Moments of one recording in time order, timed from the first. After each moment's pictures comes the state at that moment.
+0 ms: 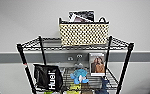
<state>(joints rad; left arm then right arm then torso) 0.94 2.07 -1.64 -0.09 0.24 -0.46 -0.98 2.39 -2.18 0.53 -0.41 0.03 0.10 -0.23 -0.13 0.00</state>
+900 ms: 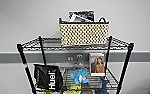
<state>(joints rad) 1.09 2.30 -1.88 -0.02 0.16 -0.46 -1.09 2.63 -2.48 0.53 -0.37 -0.09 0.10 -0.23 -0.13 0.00</state>
